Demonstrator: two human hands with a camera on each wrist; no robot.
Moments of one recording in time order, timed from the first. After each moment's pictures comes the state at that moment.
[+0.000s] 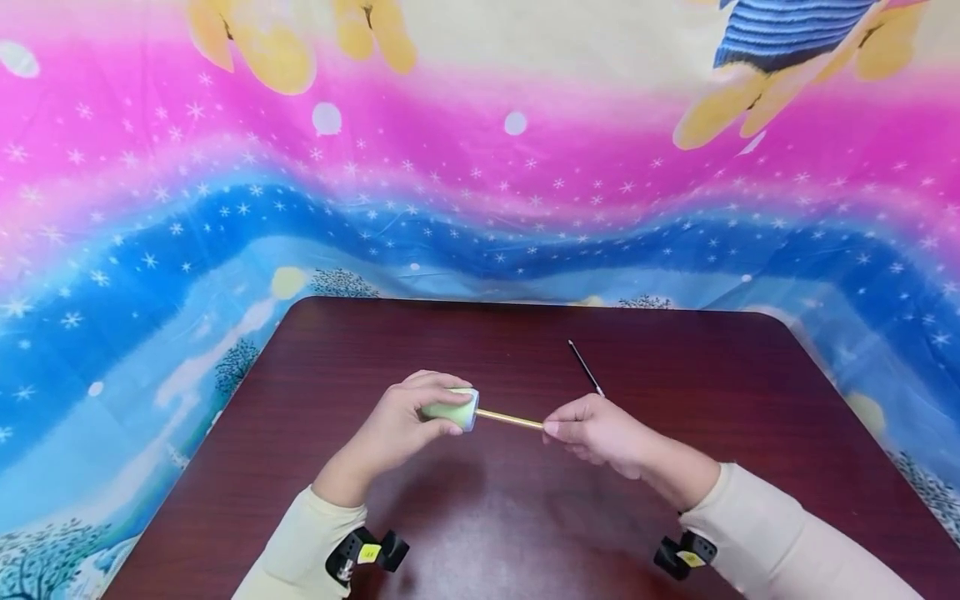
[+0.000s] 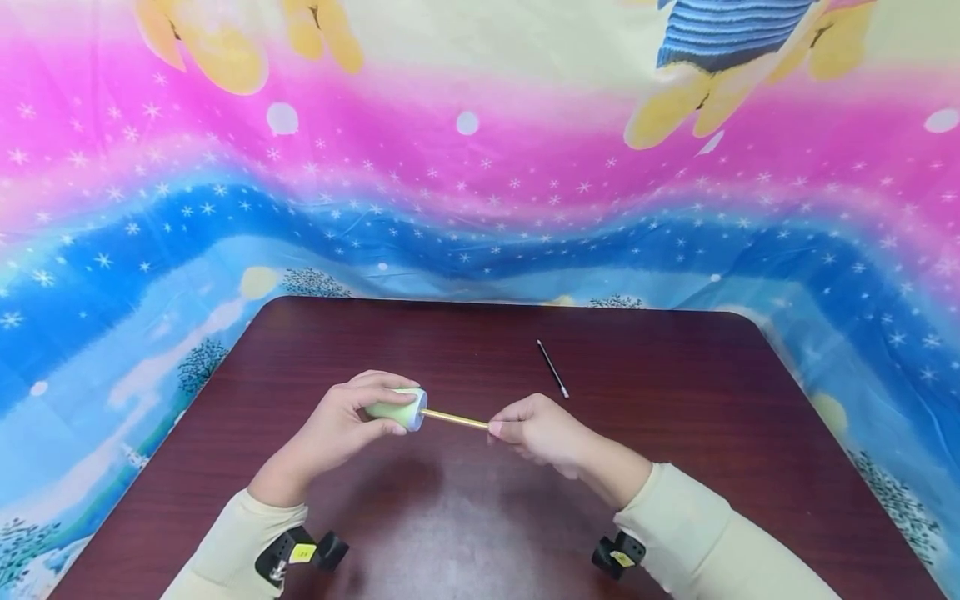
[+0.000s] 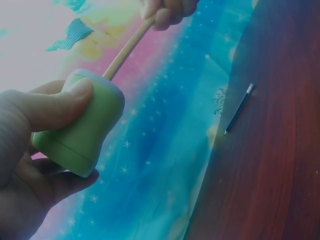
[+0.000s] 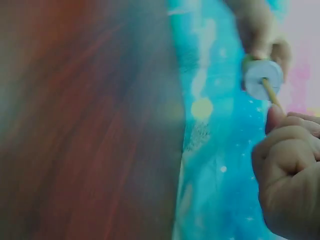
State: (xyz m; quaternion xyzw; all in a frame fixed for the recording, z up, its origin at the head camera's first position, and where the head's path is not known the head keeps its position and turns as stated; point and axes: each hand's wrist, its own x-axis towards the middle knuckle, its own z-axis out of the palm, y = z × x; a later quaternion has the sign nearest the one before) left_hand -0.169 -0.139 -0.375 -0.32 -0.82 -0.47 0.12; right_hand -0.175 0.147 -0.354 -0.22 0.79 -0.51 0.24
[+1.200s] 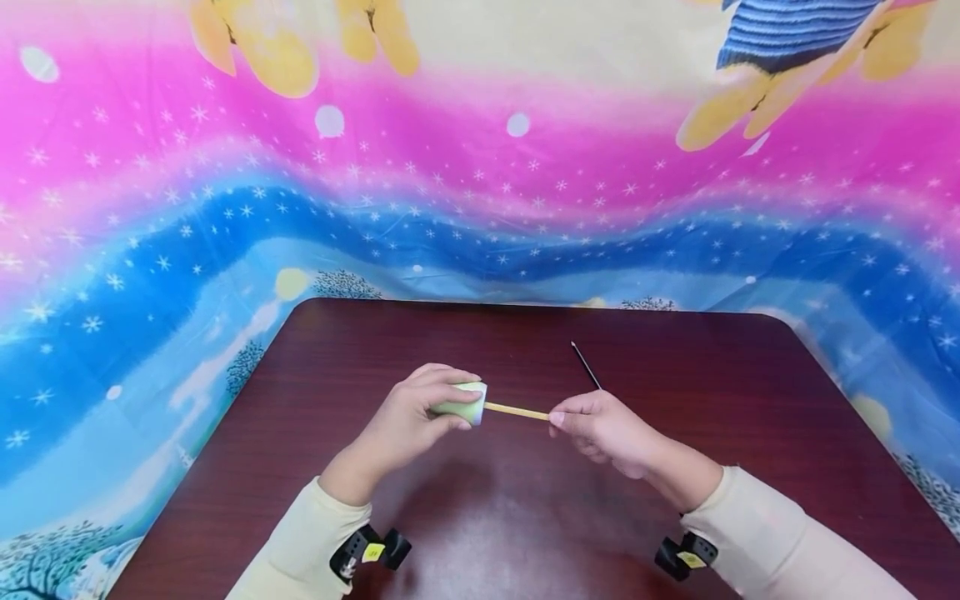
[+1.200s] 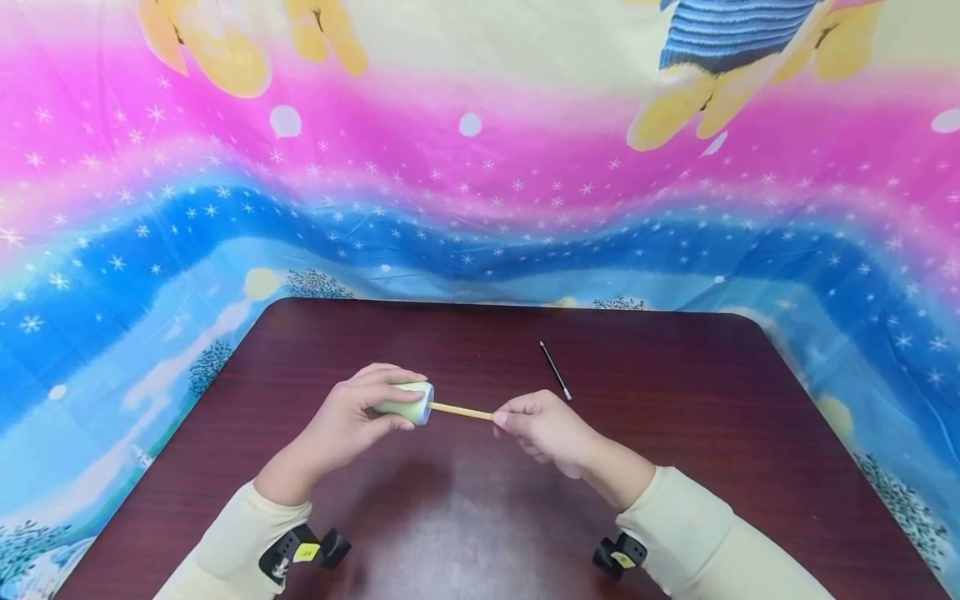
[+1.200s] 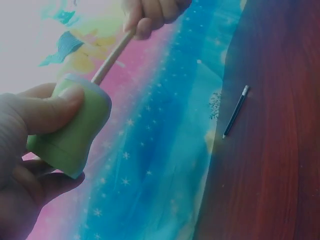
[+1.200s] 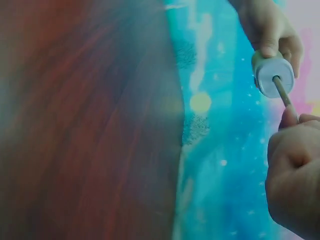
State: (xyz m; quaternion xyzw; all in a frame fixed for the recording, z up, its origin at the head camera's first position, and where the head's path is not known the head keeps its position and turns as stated) left_hand -0.170 -0.132 -0.364 -0.36 -0.82 -0.42 0.17; right_hand -0.181 0.151 -0.359 -0.18 0.74 -0.59 0.26
